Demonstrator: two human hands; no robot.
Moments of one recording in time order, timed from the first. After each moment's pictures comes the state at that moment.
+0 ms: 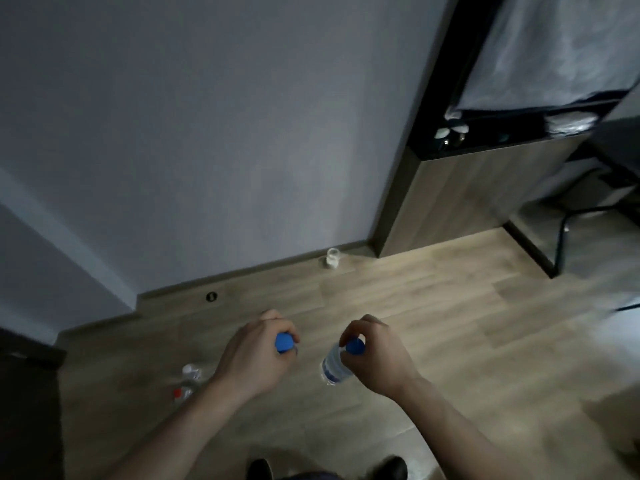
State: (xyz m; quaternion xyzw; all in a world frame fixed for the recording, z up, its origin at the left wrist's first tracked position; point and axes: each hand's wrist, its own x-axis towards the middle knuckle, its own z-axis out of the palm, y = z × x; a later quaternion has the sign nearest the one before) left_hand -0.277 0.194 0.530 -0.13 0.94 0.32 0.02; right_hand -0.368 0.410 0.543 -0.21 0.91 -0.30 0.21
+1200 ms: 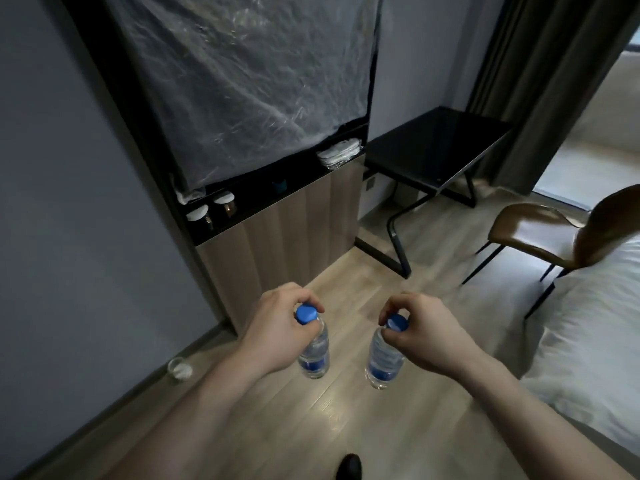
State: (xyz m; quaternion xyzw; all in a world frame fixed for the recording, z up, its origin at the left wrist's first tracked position) left_hand -0.733 0.727 0.645 0.12 0.93 0.35 0.00; right_hand -0.711 0.978 0.649 -0.04 0.96 -0.29 0.06
